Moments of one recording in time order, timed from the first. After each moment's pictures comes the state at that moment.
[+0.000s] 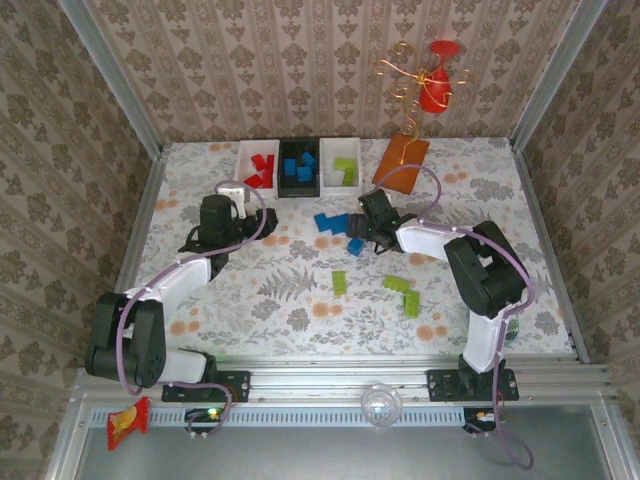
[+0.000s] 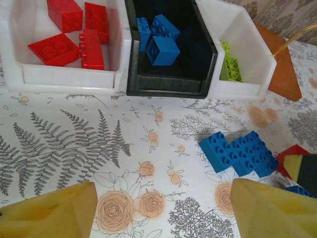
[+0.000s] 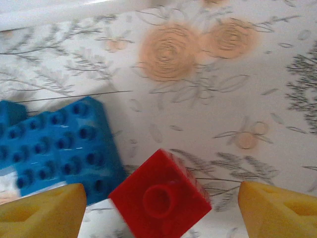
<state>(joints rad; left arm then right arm) -0.28 1.36 0.71 0.13 0.22 -0.32 0.47 1.88 1.11 -0.14 0.19 0.54</state>
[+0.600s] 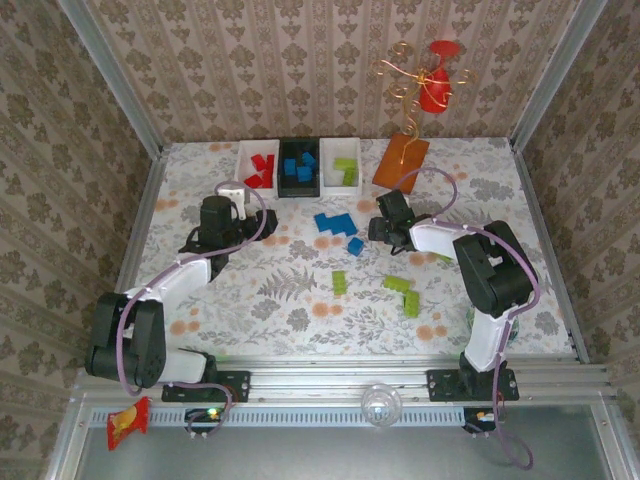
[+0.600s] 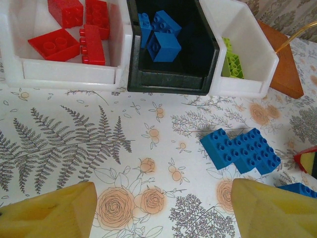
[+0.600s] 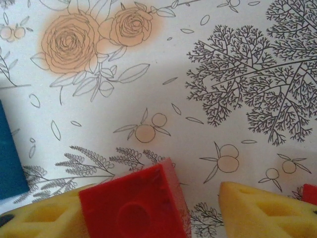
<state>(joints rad) -0.28 1.36 0.71 0.13 0.22 -0.32 0.38 1.86 1.06 -0.17 0.20 0.46</state>
